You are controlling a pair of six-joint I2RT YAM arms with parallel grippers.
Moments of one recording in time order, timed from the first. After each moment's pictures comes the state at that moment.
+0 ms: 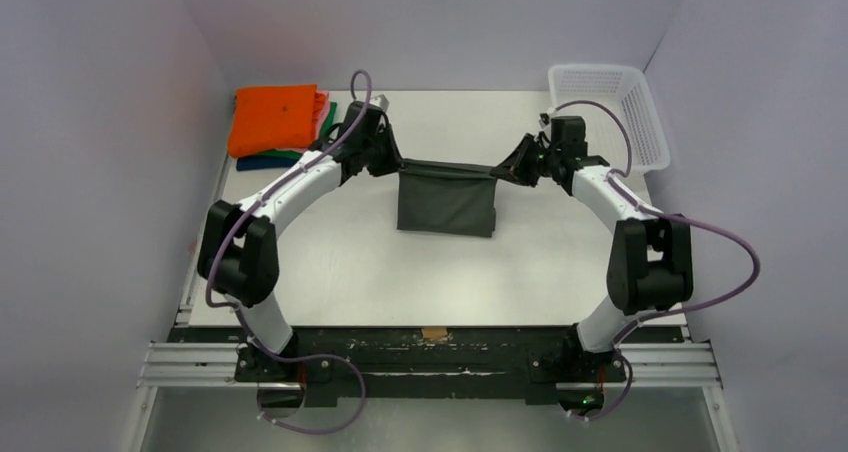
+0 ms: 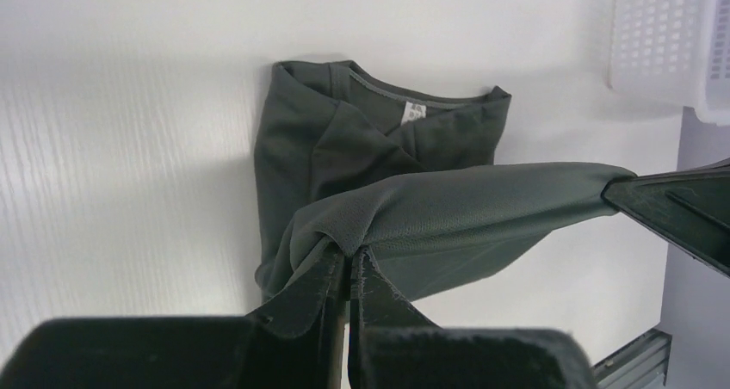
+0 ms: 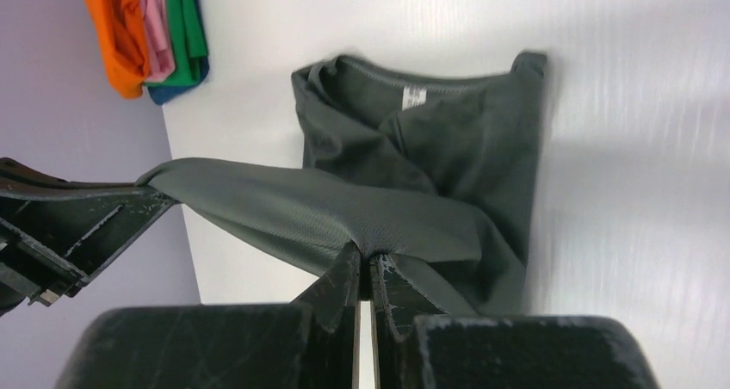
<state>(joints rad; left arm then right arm) -0.45 1.69 1.35 -0.38 0.09 -0.62 0.12 1.58 1.11 -0.26 -0.48 0.69</state>
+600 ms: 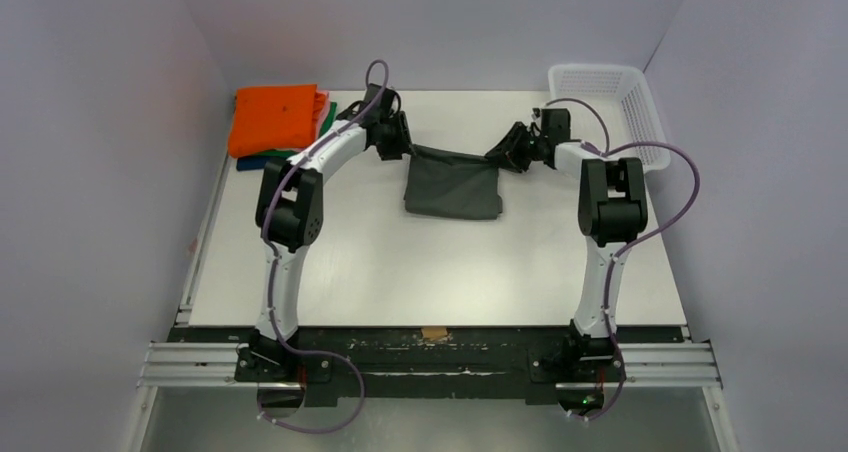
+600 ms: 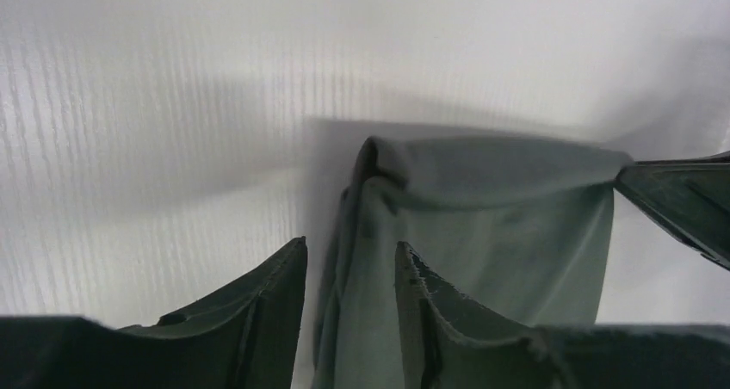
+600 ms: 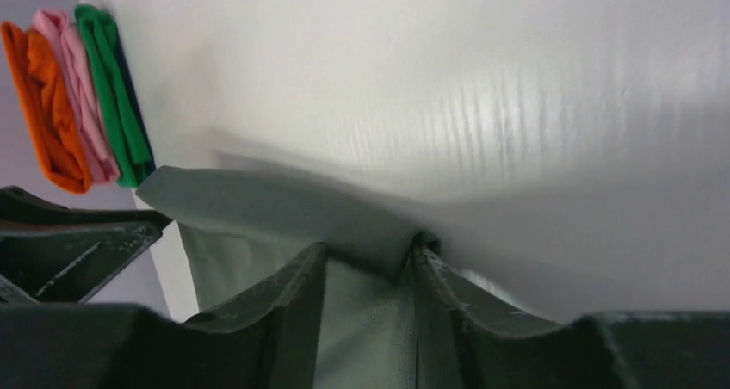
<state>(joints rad) -0.37 2.23 1.87 -0.51 0.13 -0.59 0.04 2.16 1.46 -0.09 -0.55 0.70</state>
